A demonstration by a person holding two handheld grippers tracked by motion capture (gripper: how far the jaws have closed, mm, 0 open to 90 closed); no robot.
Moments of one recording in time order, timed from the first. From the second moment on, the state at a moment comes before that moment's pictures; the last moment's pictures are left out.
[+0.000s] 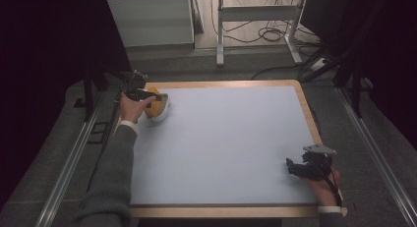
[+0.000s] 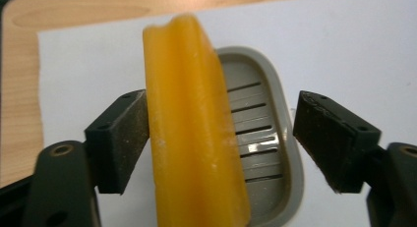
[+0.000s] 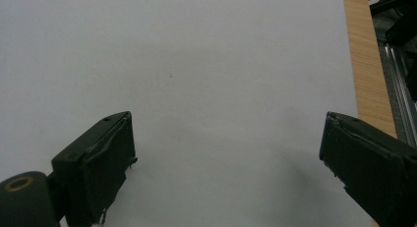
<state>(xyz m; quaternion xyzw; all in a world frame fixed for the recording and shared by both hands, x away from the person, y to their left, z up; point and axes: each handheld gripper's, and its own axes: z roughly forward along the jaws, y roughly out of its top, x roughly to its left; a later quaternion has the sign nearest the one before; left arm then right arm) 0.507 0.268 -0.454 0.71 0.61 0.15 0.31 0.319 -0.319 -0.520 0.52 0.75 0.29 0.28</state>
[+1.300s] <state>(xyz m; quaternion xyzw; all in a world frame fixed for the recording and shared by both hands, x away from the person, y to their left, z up) 0.337 0.248 -0.491 0.76 0.48 0.12 0.42 0.316 -0.316 -0.515 0.52 0.75 0.29 0.29</state>
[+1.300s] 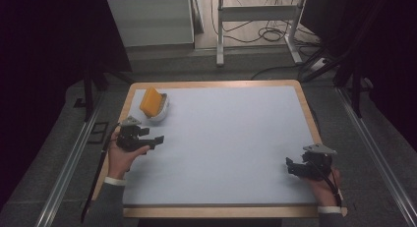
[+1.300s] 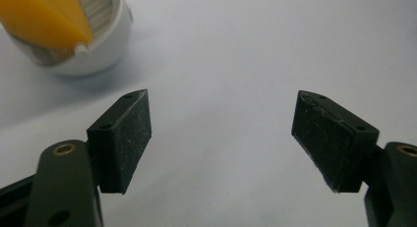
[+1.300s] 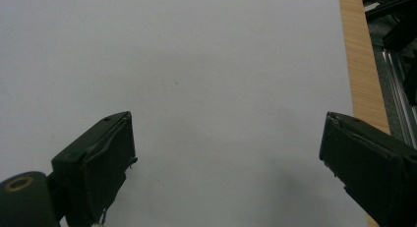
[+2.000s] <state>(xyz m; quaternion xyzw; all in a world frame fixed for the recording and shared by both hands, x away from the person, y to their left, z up) 0.316 0.236 -0.513 0.77 0.48 0.12 0.41 0.316 -0.315 -0.514 0.52 0.75 0.29 0.29</state>
